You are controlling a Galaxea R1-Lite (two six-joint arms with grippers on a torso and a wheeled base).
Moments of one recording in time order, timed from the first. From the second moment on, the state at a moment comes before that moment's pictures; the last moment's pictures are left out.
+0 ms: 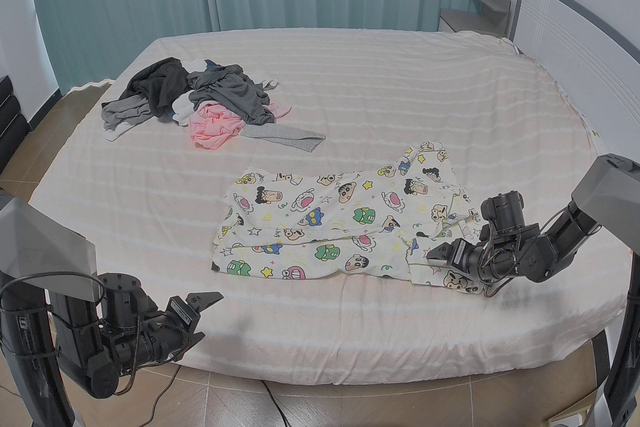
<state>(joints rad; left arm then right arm) -0.23 2.19 -0.08 -1.55 -0.22 -1.15 0.25 2.19 -0.91 -0.49 0.07 0.67</state>
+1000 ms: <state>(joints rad) -0.27 2.04 -0.10 -1.55 -0.15 -1.13 0.25 1.72 -0.55 -0.50 0.08 0.68</state>
